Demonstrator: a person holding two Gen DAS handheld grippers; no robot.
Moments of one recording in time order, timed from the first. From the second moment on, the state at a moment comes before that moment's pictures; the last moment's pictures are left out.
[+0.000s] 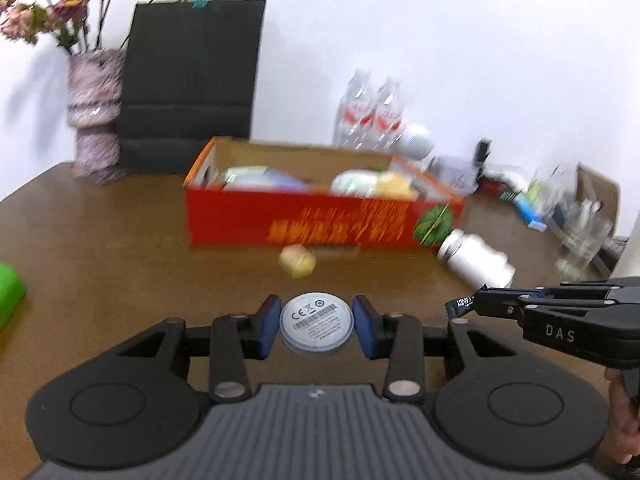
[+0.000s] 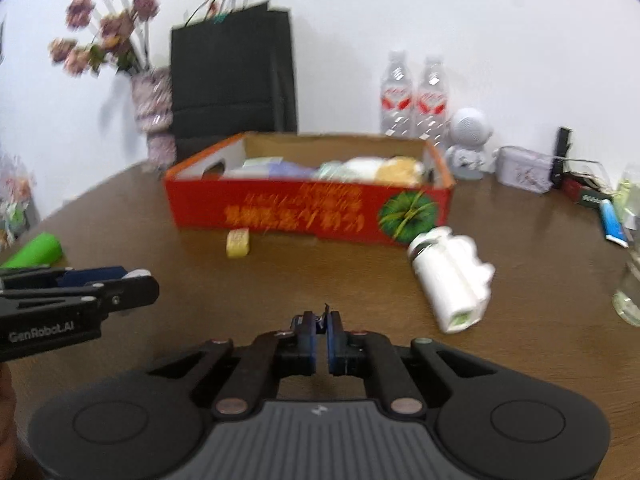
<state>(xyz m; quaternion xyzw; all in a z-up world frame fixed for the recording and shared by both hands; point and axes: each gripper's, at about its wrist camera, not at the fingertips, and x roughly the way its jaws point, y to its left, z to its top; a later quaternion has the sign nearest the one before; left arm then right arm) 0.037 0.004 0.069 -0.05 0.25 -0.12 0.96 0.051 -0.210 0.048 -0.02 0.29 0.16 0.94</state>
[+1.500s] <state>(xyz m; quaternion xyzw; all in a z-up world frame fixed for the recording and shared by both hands) 0.182 -0.003 0.191 0.05 0.40 -0.05 0.91 0.207 -0.195 0.175 0.01 0.45 0.16 0.88</state>
